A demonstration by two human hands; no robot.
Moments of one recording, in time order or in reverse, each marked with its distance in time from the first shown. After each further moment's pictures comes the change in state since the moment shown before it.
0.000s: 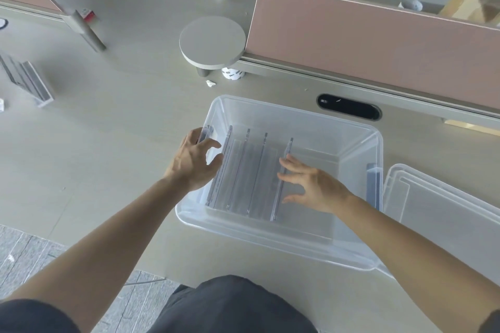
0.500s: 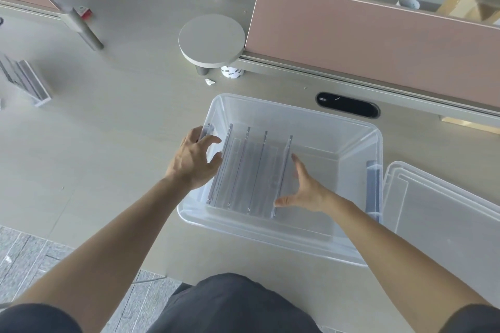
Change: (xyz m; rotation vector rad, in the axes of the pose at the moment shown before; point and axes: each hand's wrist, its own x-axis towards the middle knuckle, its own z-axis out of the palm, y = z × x) left_hand -0.001 0.001 0.000 -0.010 0.006 -0.022; right_hand 0.008 -0.008 0.026 0.670 -0.141 0.508
